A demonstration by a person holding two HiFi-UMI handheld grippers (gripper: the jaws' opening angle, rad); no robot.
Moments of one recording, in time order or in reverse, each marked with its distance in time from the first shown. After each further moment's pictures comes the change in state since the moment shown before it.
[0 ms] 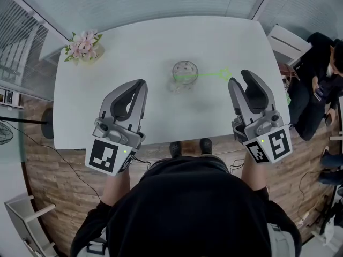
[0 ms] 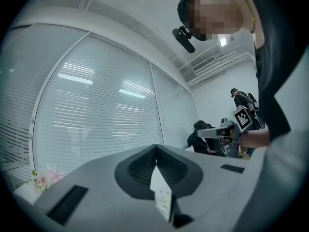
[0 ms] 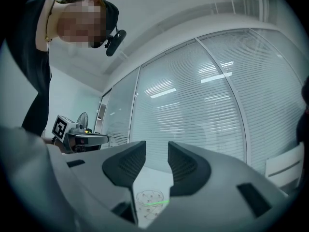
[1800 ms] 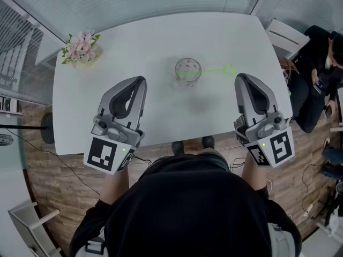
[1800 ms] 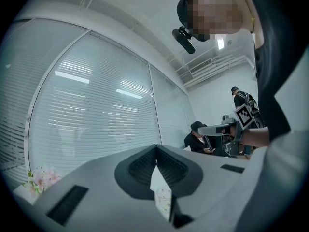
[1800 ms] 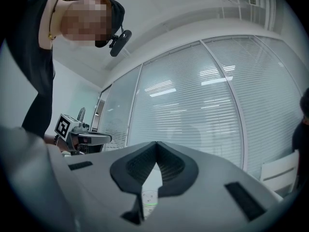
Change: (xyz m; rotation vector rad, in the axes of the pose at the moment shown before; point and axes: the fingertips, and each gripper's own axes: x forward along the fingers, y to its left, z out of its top) left arm -0.002 0.013 -0.004 -0.004 -0.016 -0.053; right arm 0.001 0.021 0.004 -0.057 0.006 -0.035
